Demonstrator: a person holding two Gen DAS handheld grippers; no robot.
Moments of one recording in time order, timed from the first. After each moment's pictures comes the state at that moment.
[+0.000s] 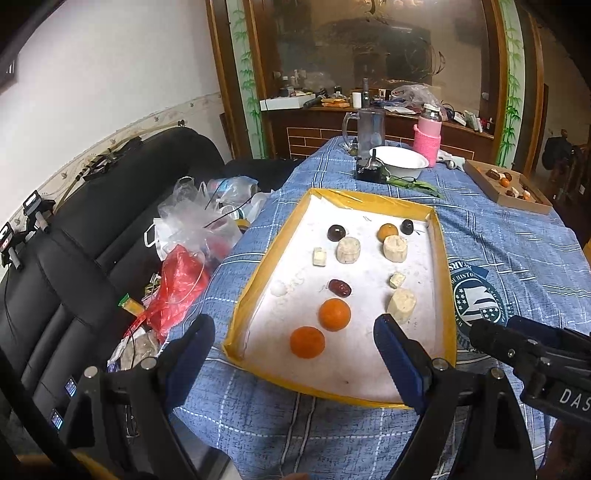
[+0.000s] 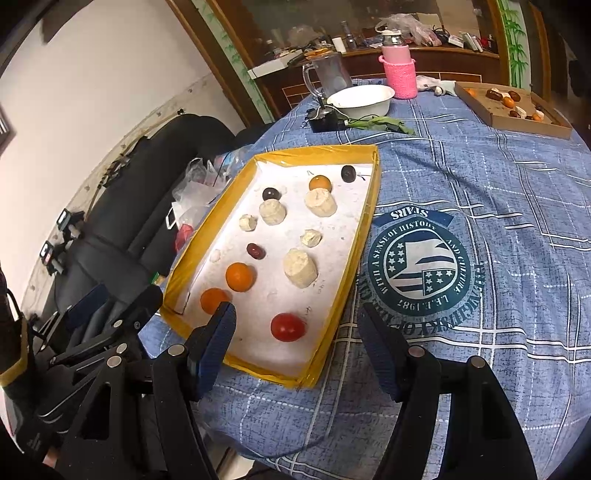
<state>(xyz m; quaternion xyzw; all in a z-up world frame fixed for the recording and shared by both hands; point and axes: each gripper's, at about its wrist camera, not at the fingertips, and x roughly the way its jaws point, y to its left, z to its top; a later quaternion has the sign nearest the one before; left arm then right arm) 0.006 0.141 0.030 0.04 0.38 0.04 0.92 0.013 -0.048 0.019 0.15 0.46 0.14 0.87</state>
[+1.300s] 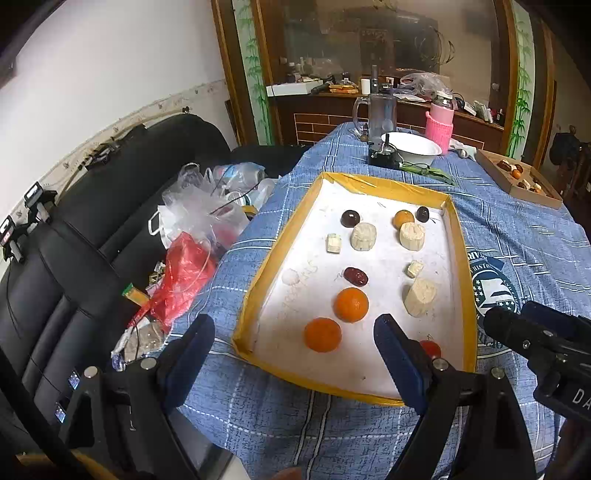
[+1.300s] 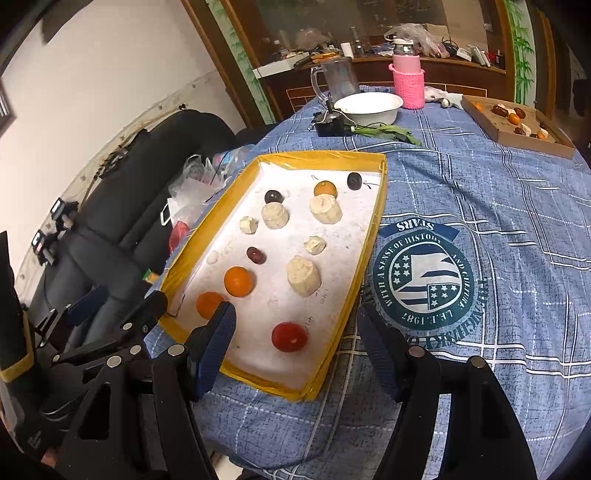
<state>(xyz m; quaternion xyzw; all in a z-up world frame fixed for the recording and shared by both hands) 0.014 0.153 0.015 0.04 0.41 0.05 0.91 0.021 -0.035 0.018 0.12 0.45 0.13 0.88</state>
